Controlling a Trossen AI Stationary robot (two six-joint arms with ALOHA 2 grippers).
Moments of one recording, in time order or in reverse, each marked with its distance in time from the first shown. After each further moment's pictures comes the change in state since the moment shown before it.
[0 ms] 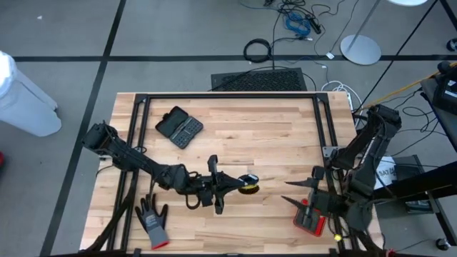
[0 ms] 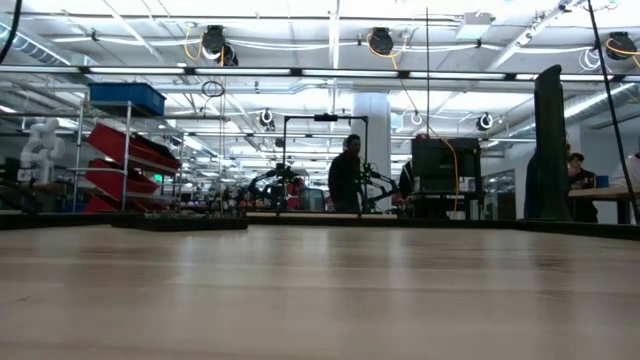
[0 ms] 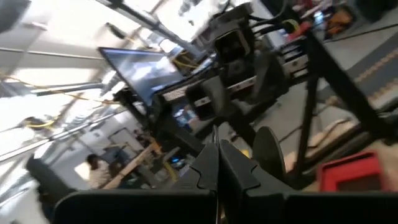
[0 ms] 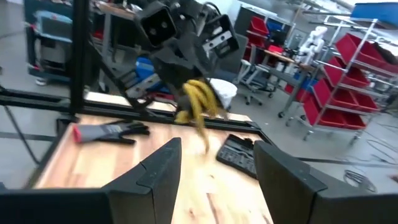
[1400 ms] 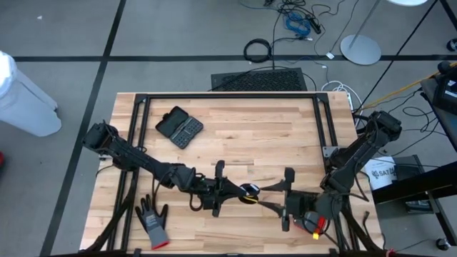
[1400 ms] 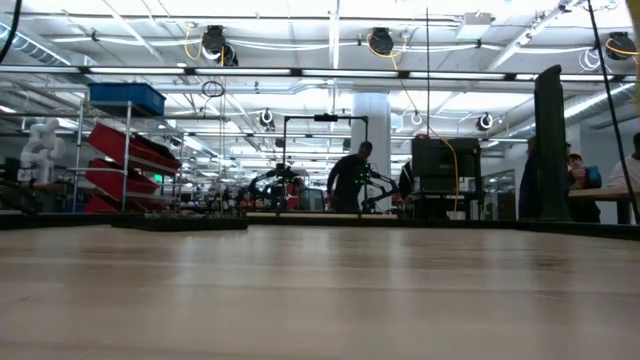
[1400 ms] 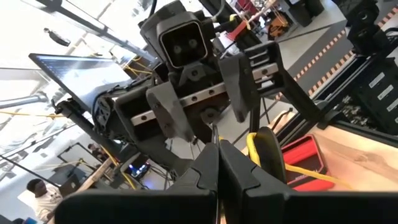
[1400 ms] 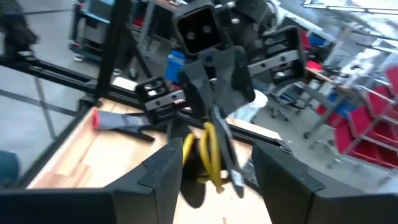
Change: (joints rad) left arm 0.026 0.001 0.000 -0.144 0.184 -0.030; right arm -0.236 0.123 0.000 0.246 -0.395 -0.287
